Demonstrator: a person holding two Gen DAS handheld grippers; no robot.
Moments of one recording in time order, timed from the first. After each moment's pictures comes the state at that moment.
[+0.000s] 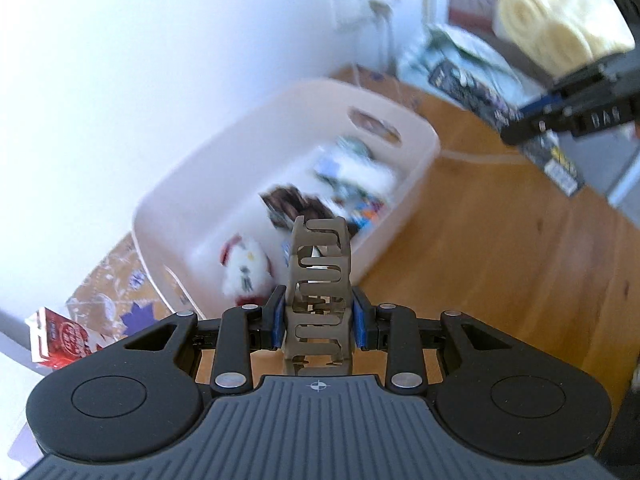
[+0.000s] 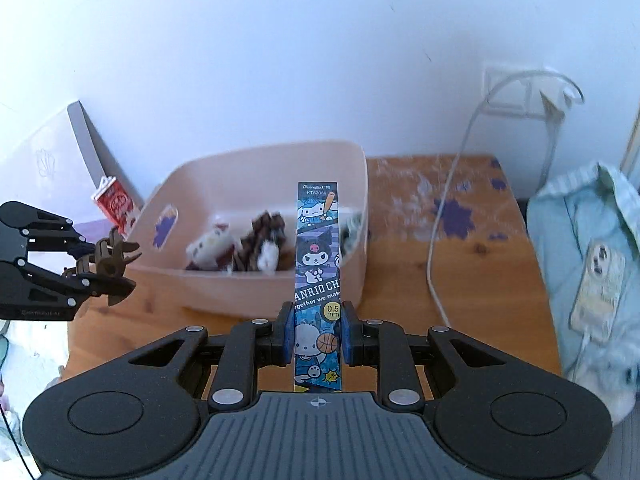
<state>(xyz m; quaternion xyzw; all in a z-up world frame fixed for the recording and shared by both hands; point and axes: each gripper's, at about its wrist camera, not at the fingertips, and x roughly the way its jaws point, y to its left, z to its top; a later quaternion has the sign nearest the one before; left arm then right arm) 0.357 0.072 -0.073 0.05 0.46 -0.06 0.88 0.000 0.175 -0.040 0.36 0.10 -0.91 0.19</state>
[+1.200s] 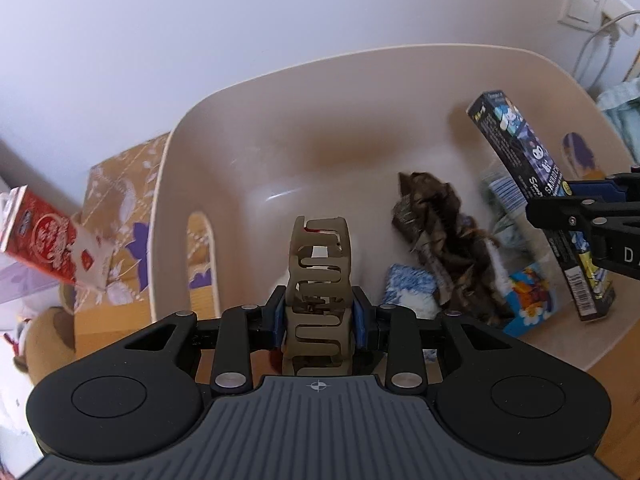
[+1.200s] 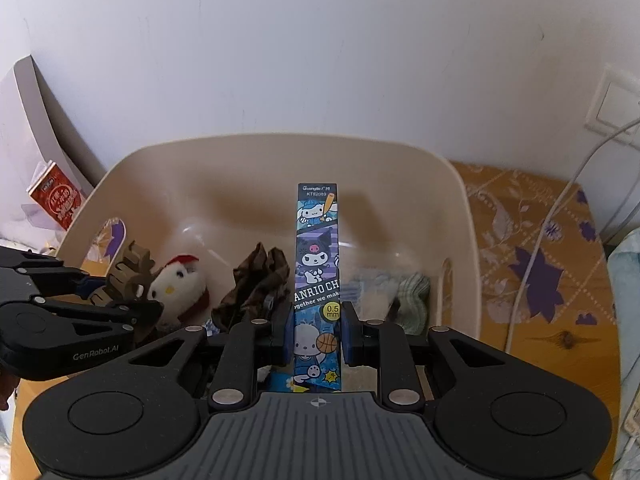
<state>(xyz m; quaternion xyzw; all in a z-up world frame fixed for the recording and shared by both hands) 0.463 0.108 -0.159 -0.12 0.53 0.18 0.82 -0.146 0.075 -0.112 0.40 0.16 -0.88 0.20</state>
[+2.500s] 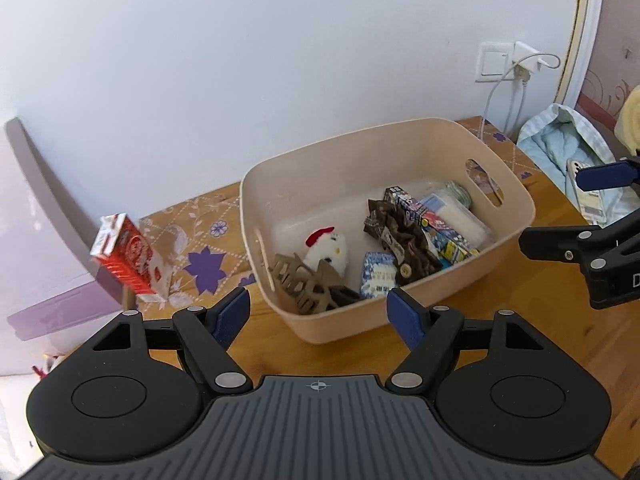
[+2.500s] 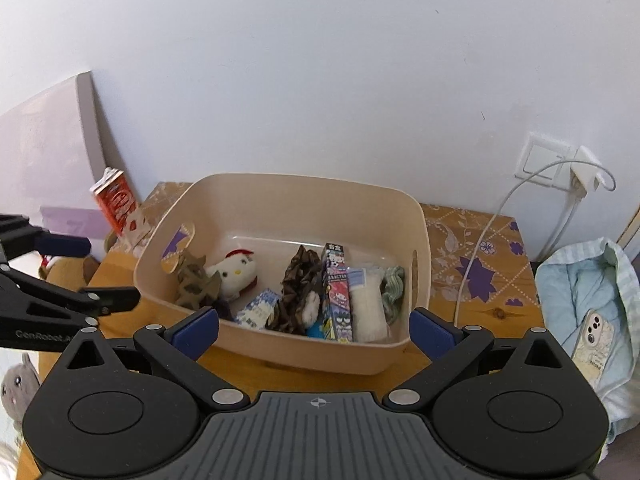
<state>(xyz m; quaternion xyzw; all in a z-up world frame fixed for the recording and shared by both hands) 0.327 0.079 -0.052 -0.08 0.42 0.15 0.89 0.008 0.081 -0.047 0.28 0.20 -0.92 0.19</state>
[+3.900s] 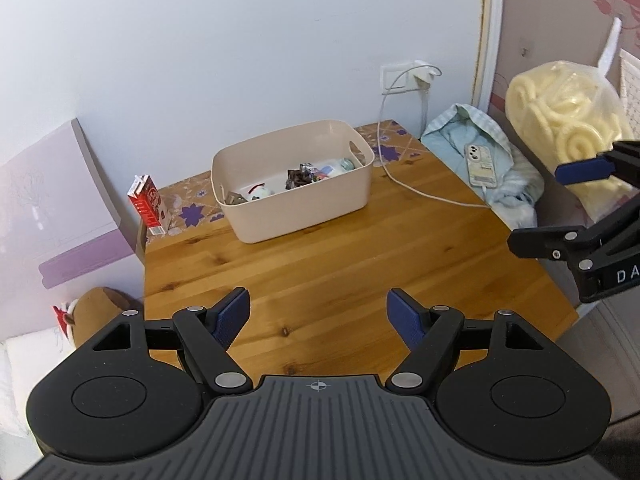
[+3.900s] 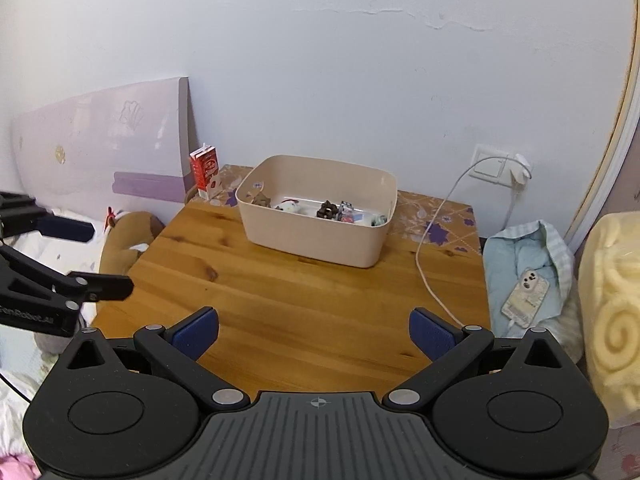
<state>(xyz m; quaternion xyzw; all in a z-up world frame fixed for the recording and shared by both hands) 0.102 -0.122 0.062 -0.08 0.38 0.13 0.91 0.279 0.200 -0.019 0.21 0.23 -0.92 0.22</state>
